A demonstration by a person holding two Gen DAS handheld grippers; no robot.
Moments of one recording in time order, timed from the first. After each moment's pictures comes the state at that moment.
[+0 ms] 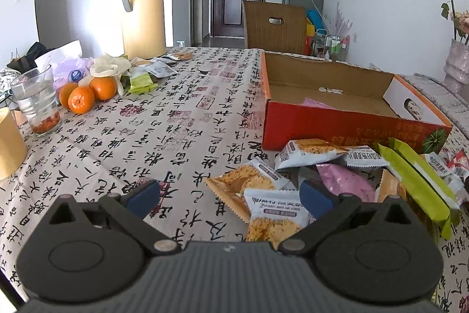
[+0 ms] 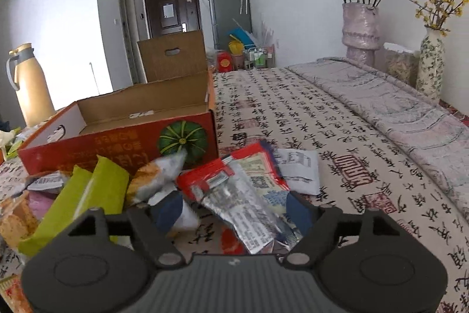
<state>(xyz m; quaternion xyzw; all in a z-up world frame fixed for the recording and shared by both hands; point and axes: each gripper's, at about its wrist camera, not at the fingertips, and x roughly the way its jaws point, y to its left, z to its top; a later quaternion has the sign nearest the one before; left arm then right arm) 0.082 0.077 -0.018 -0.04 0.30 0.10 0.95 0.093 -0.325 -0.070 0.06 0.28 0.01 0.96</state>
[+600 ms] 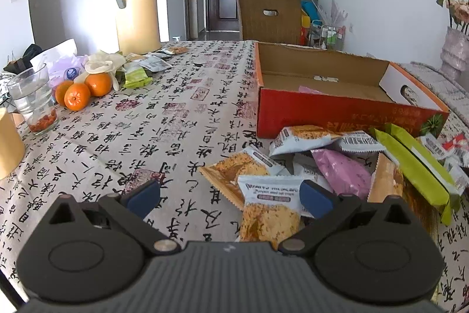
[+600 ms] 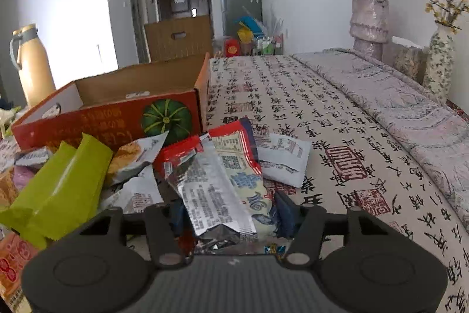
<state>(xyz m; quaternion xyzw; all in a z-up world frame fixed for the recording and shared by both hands) 0.080 0.070 -0.024 -0.02 0.32 0.09 0.94 0.096 -0.344 -0.085 0.05 0.30 0.03 0.95</state>
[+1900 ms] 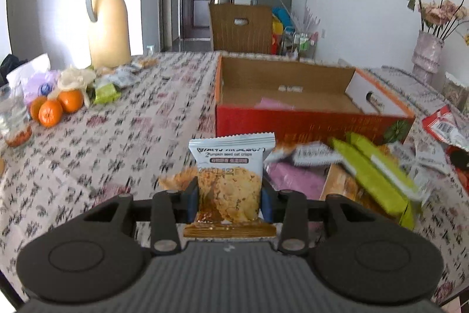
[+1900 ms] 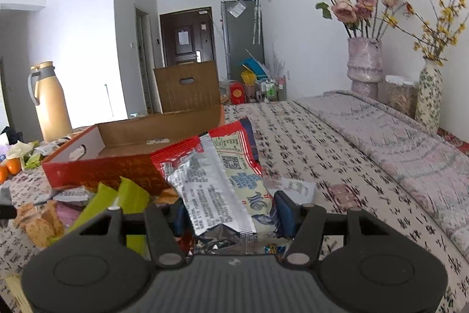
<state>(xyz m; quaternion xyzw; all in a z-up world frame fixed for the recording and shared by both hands) 0.080 0.048 -0.005 -0.02 0.29 0.03 0.95 0.061 -0.328 -0.048 0.05 0.21 0.05 0.98</state>
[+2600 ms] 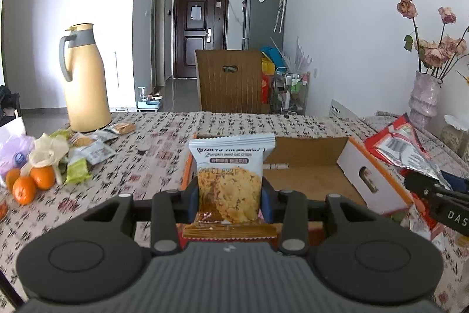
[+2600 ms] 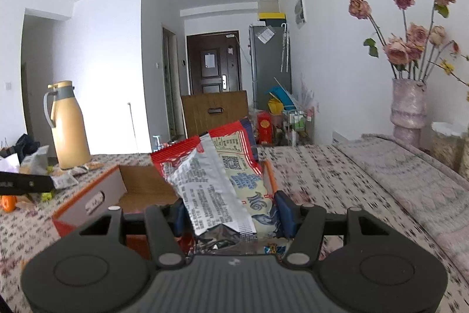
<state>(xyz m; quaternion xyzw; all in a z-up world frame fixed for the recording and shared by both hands) 0.169 0.019 0.052 -0.02 0.22 0.02 0.97 0.148 -0.277 -0.005 0.04 0.15 0.09 0.98</state>
